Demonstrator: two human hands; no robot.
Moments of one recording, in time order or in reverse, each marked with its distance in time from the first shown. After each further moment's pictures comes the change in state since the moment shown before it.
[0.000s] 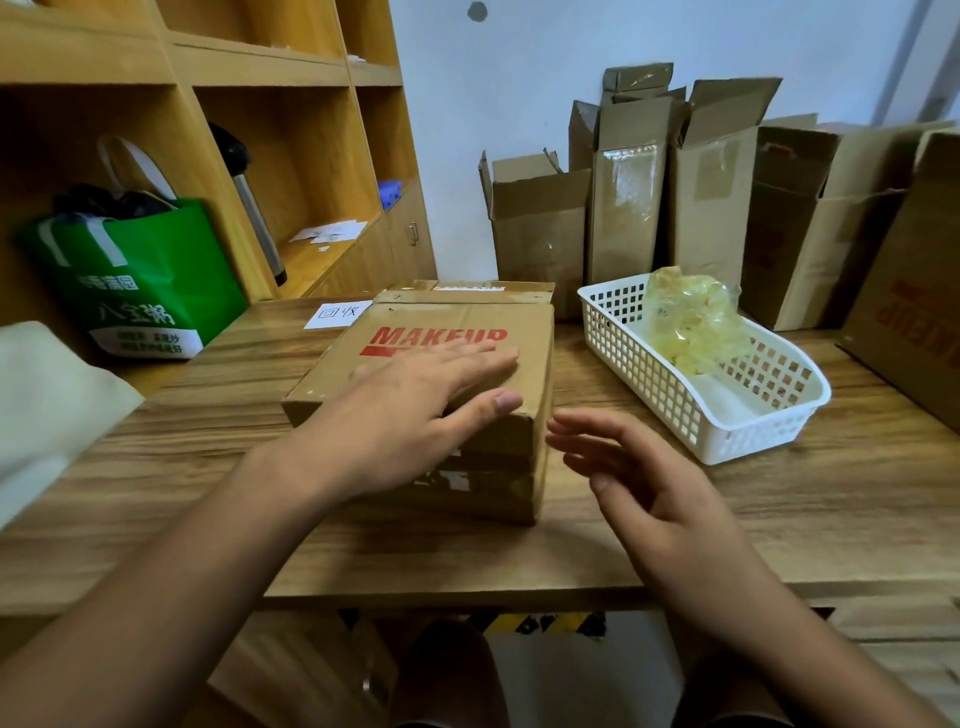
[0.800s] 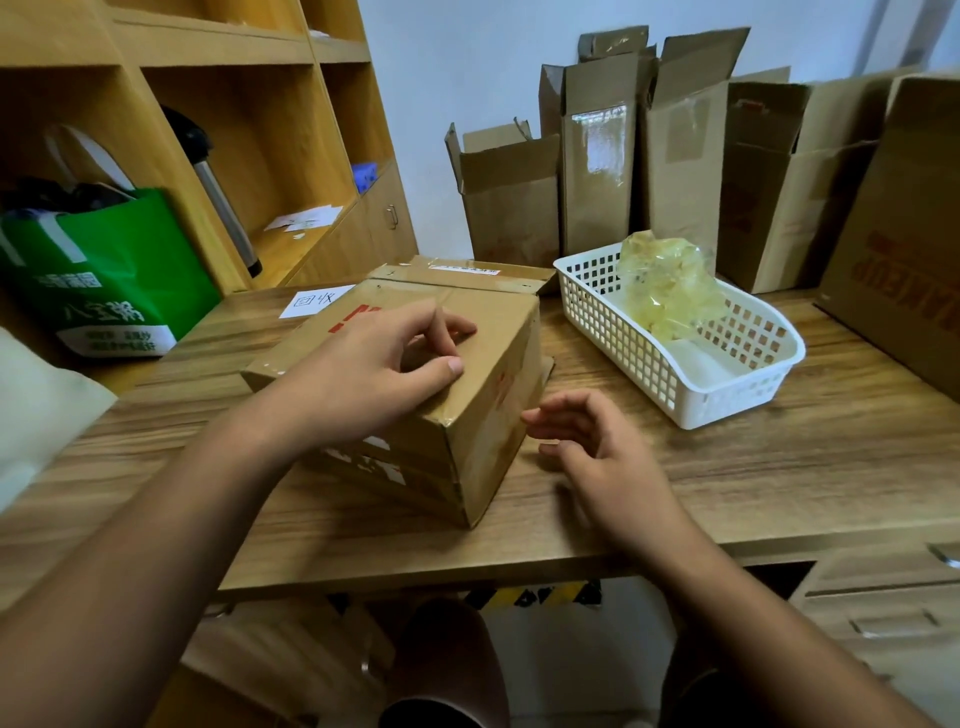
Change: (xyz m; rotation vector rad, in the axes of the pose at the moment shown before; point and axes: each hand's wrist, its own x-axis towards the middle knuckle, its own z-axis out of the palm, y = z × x) left_hand 0.016 -0.012 -0.001 -0.370 0.087 0.089; right_hand 0.019 0.048 0.017 0.150 0.162 0.279
